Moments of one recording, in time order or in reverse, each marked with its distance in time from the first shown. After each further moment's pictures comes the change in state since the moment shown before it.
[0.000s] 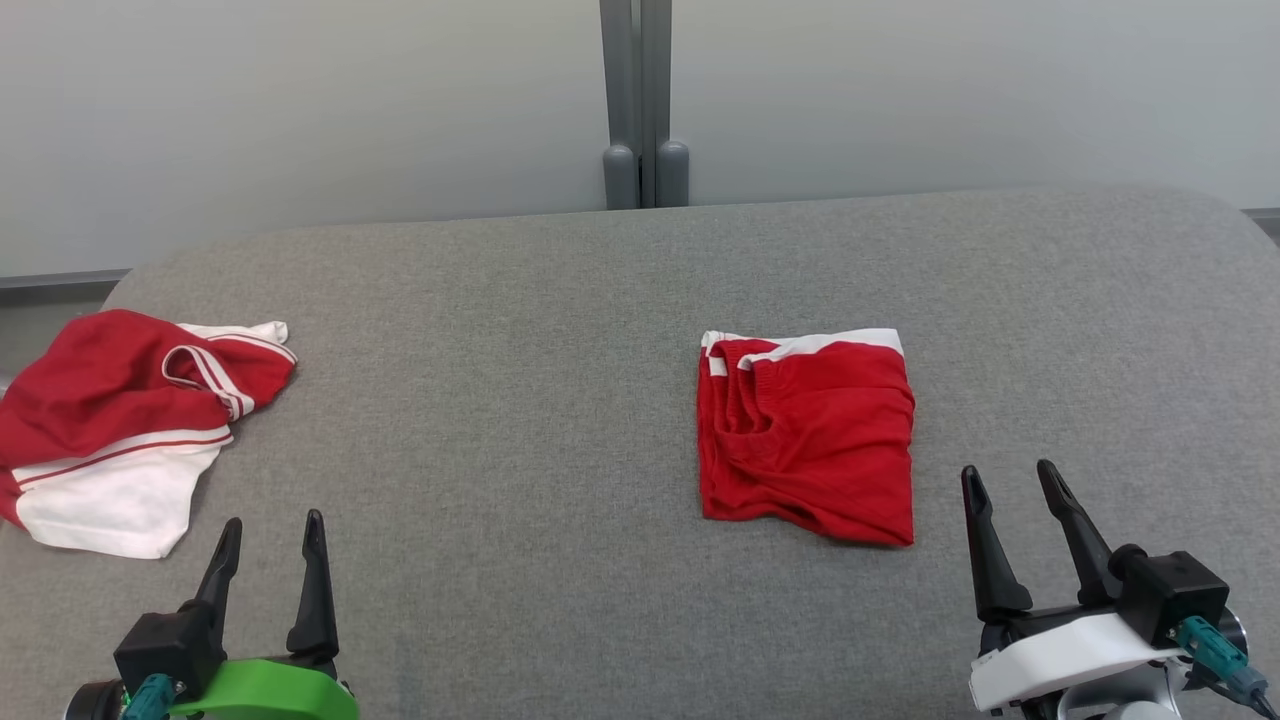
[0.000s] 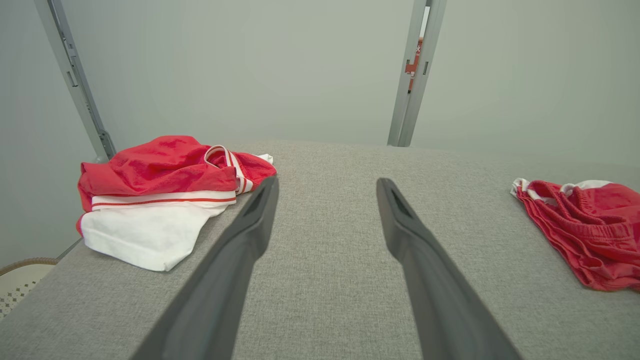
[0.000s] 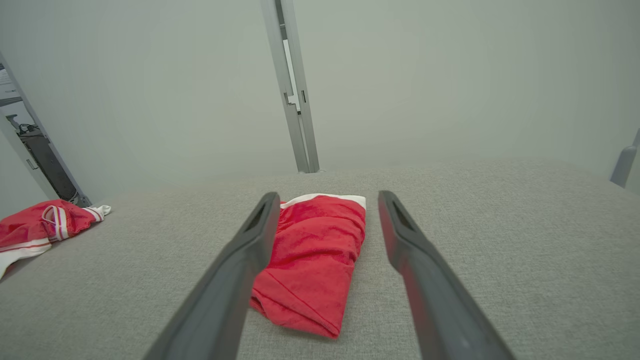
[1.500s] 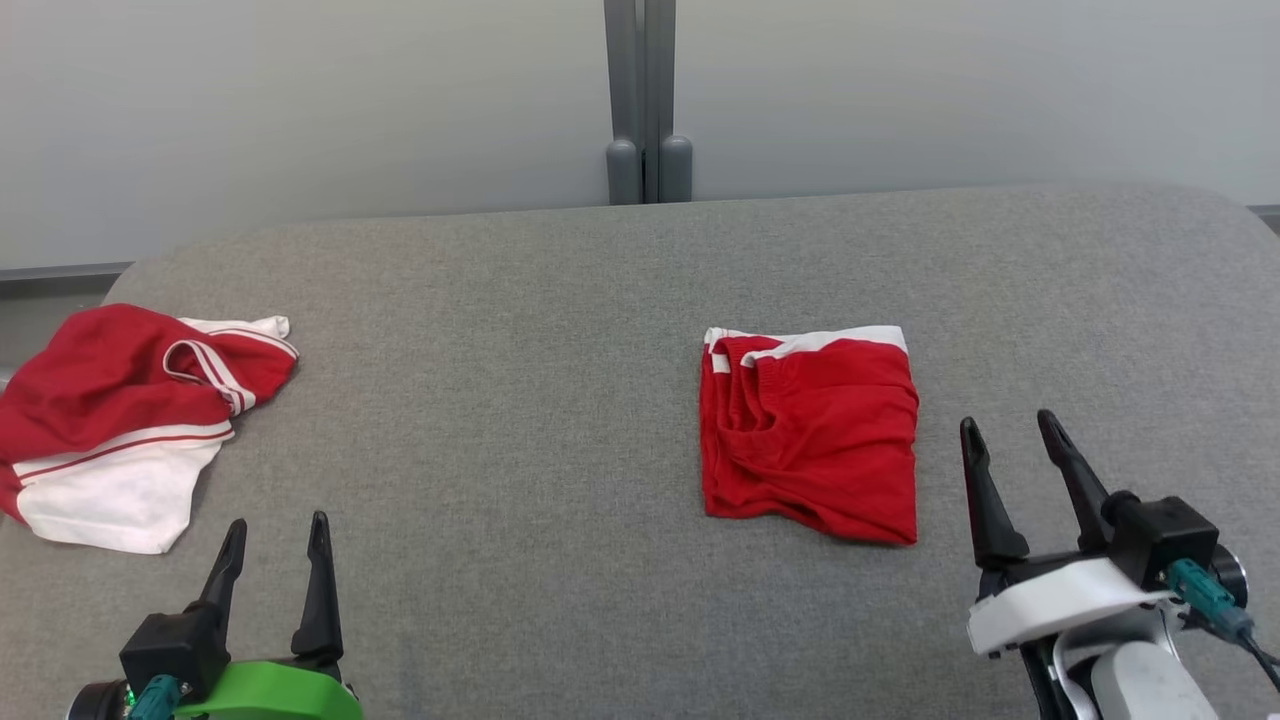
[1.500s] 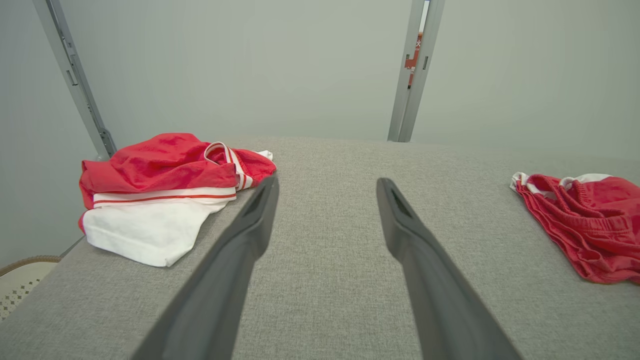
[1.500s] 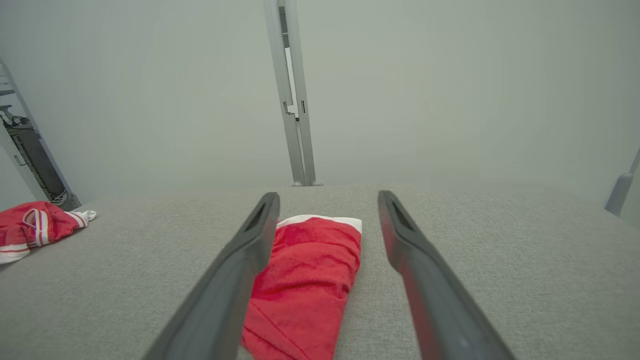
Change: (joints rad) left arm 0.018 0.022 -0.037 -0.033 -0.020 0.034 0.014; right arm -0.091 -0.008 -0.008 0.060 -0.037 0.000 0.000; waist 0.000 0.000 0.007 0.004
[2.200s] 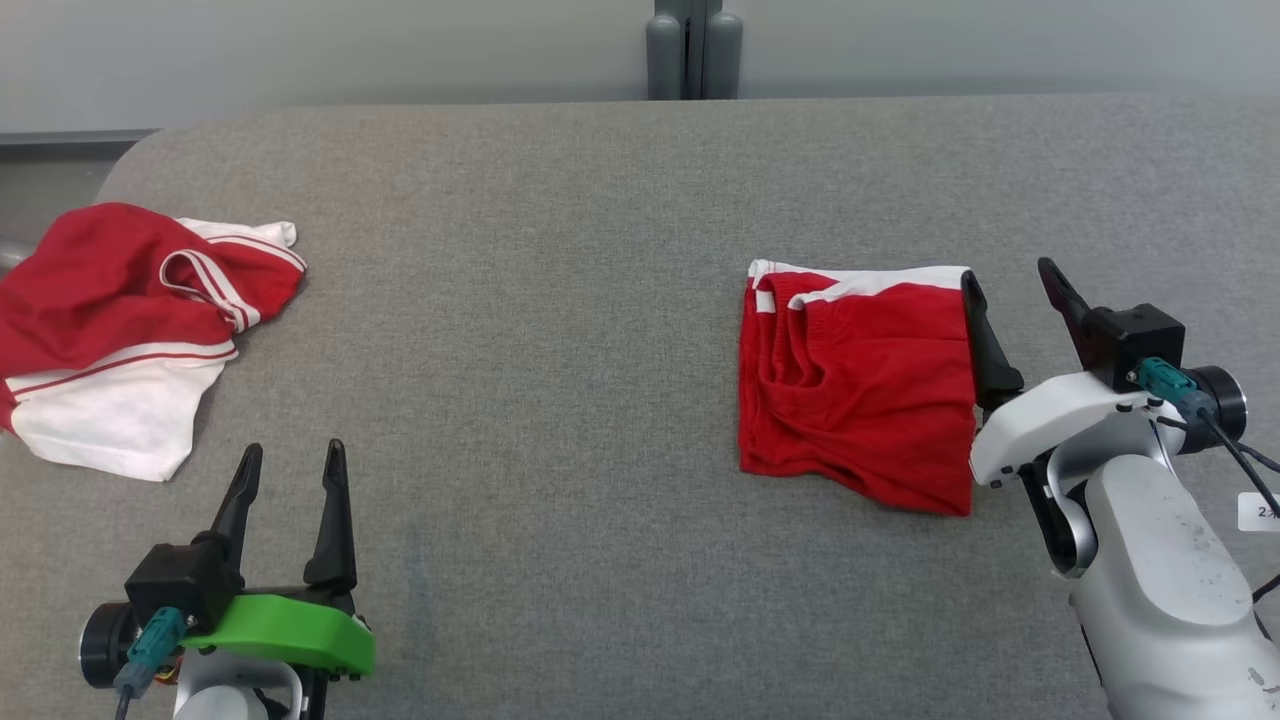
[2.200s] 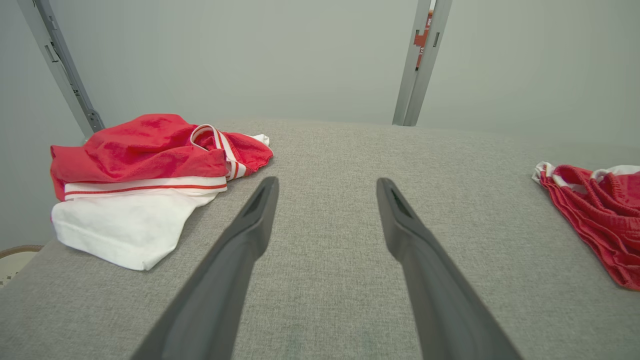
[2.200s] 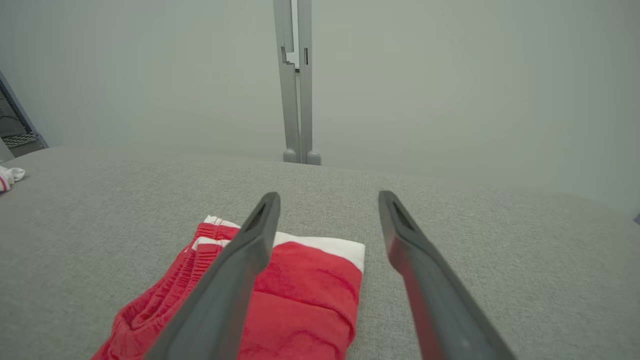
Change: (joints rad) left arm -0.111 0.001 -0.035 0.023 -0.020 -0.024 -0.010; right arm -0.424 -0.064 0.017 0.374 -0.061 0.000 0.033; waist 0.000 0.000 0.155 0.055
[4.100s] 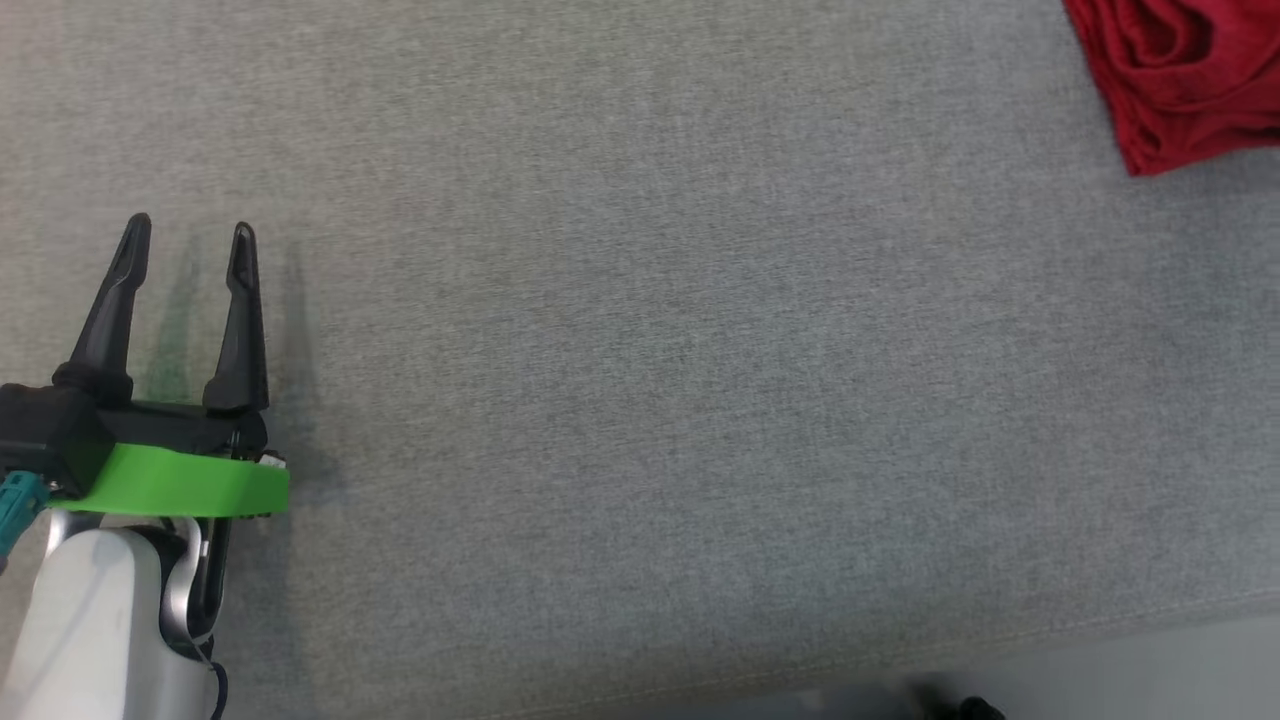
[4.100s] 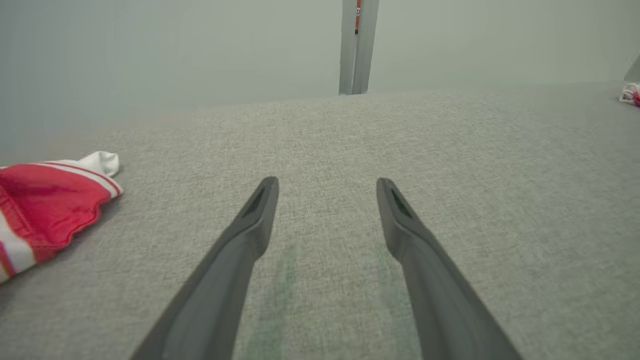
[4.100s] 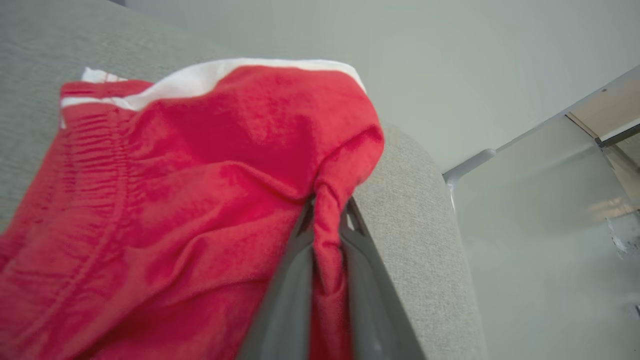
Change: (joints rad) left arm -0.228 0.124 0.001 -0.153 -0.015 -0.041 -0.005; right arm -0.467 -0.493 0.174 0.085 0.072 0.000 0.290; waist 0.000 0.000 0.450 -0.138
